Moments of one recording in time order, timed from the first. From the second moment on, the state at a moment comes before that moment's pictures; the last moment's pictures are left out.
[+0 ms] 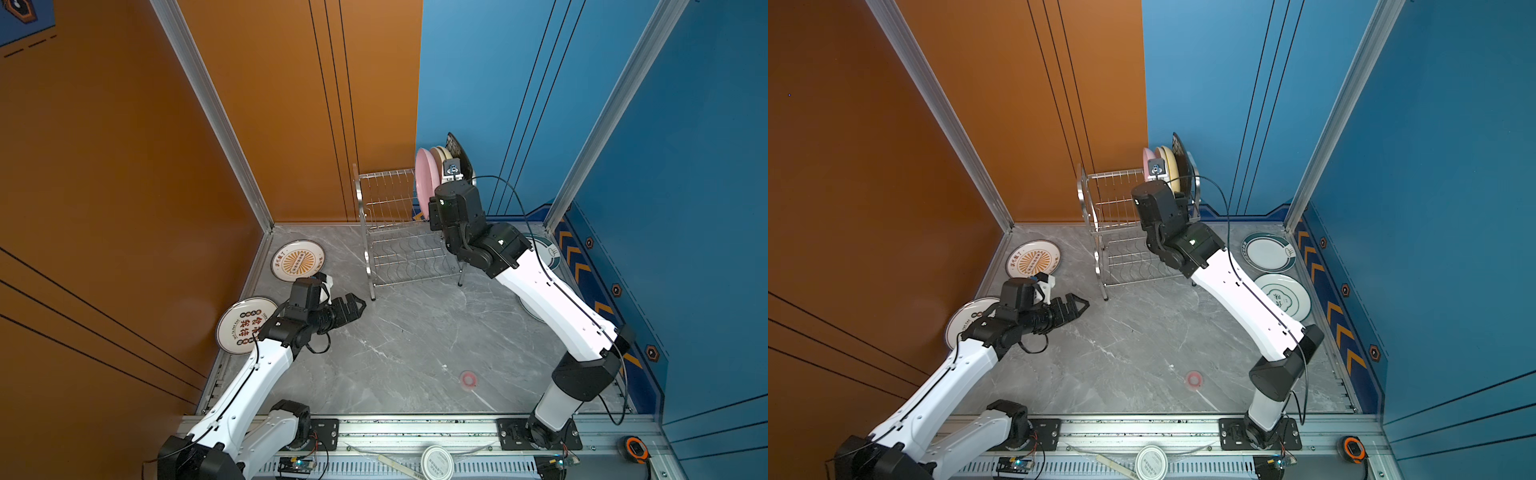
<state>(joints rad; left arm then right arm) -0.24 0.98 0.74 -0.53 0.34 -0.64 0.77 1.68 2.03 -0.71 0.77 0.16</state>
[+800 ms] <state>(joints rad) -0.36 1.12 0.78 -0.52 0.31 -0.60 0.04 1.20 1.18 -0.80 0.29 0.49</state>
